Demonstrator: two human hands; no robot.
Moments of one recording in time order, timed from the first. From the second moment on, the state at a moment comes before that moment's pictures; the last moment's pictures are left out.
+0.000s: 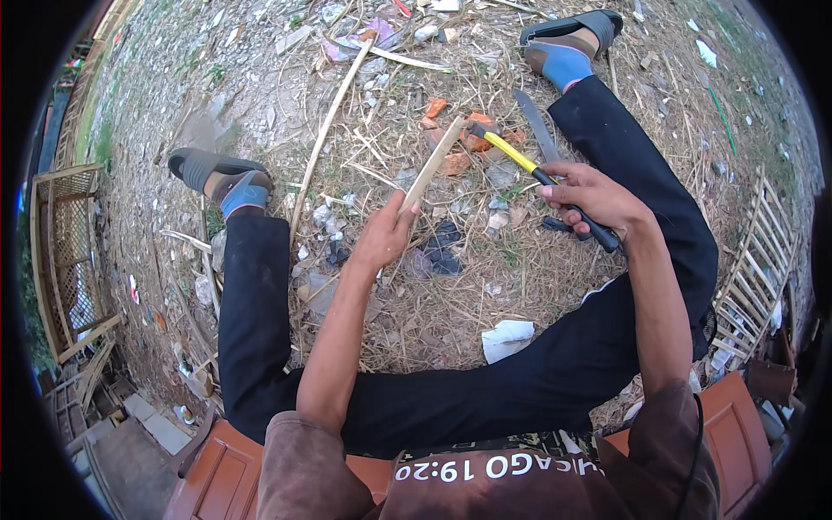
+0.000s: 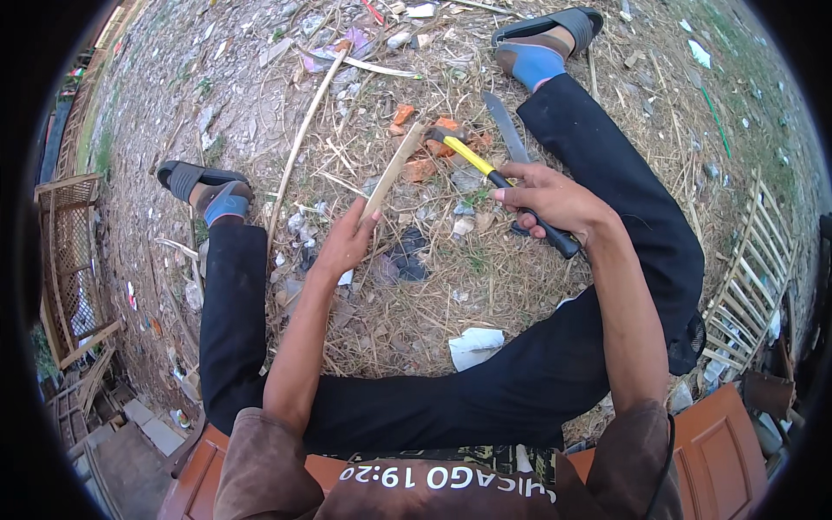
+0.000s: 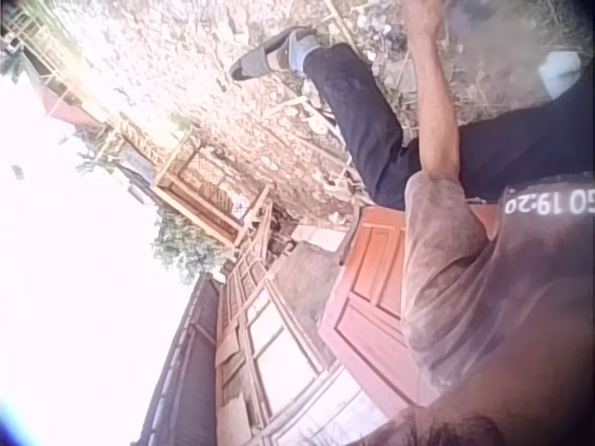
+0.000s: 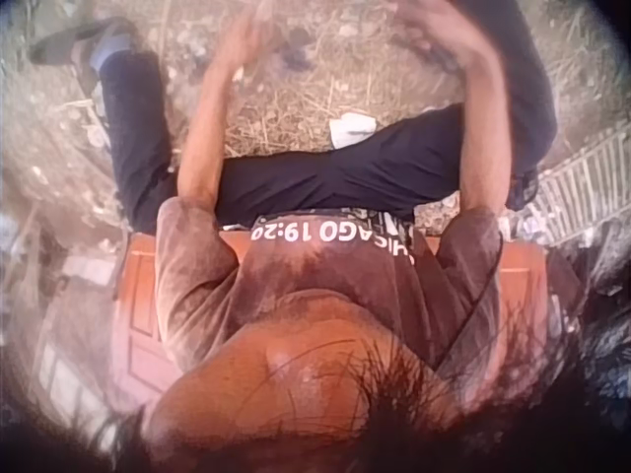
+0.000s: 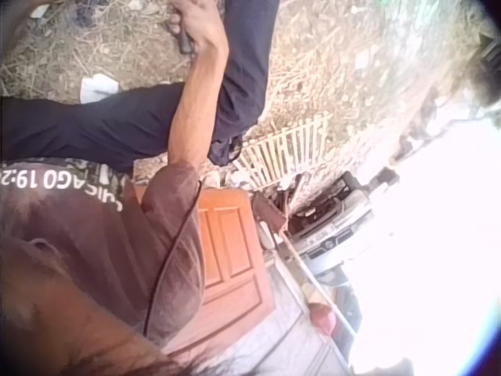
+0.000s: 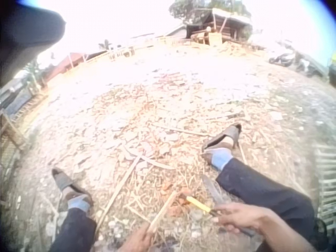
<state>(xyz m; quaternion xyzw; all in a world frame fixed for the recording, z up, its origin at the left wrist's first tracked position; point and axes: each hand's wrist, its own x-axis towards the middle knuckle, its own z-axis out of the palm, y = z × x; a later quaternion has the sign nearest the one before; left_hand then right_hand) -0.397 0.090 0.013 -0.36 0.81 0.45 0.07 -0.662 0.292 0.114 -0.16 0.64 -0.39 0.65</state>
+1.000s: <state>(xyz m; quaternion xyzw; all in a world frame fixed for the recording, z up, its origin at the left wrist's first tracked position) -0.411 0.127 -0.025 -0.39 0.87 0.29 0.04 -0.560 0.252 0.080 -0.37 0.89 -0.15 0.24</state>
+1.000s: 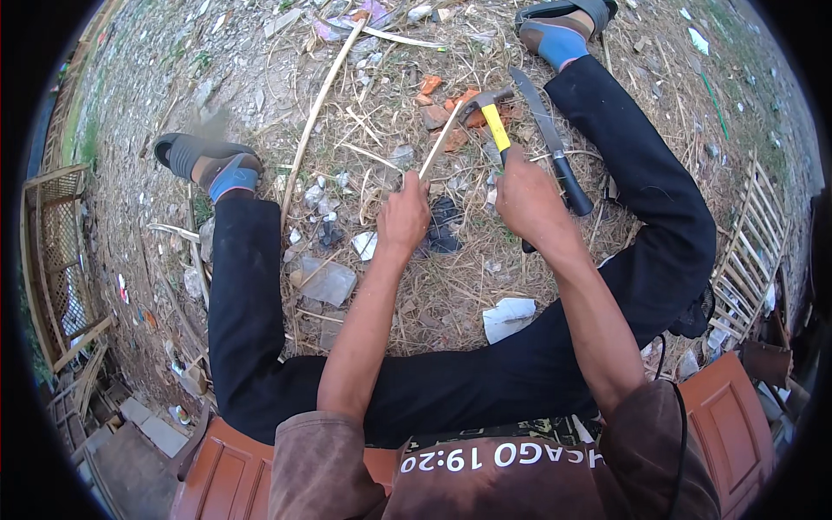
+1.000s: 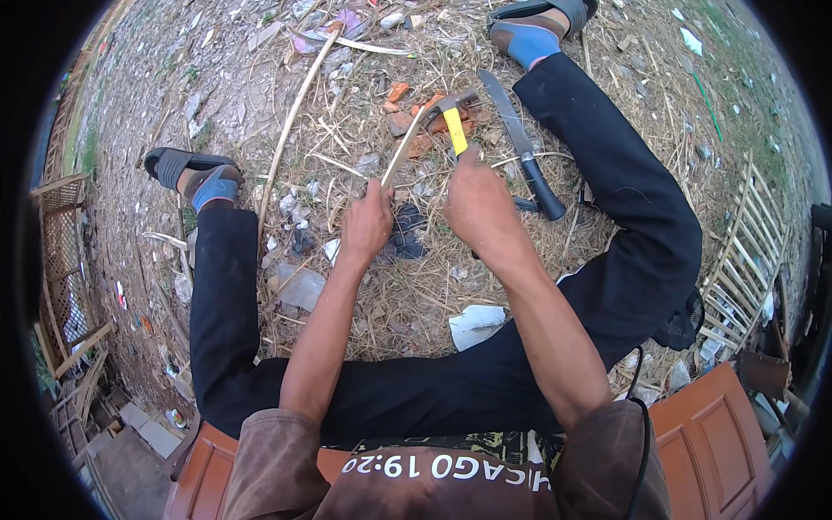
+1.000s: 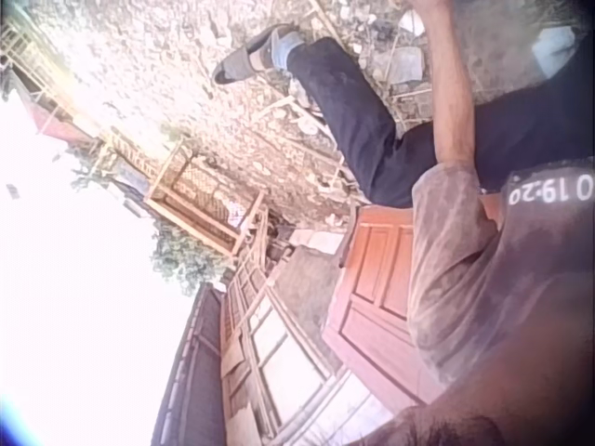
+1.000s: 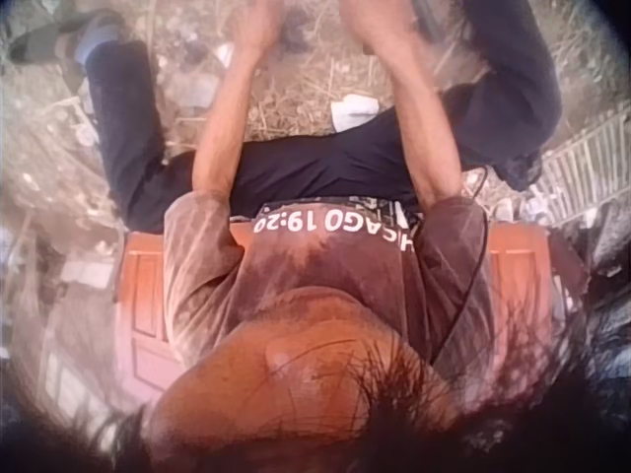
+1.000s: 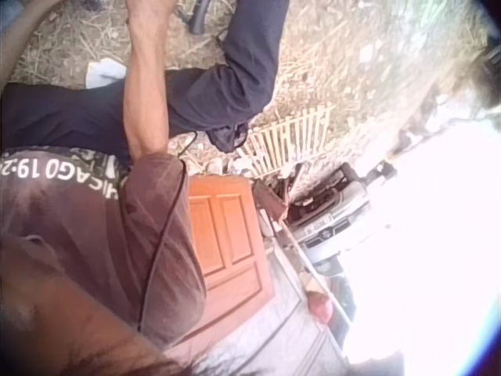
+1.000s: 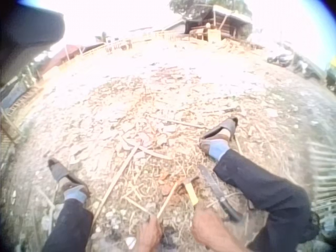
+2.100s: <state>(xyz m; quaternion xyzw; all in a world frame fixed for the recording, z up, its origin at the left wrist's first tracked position) -0.424 0.155 -0.029 -0.48 0.76 0.45 0.04 -0.545 0.255 0.072 -0.42 0.88 -0.12 0.18</state>
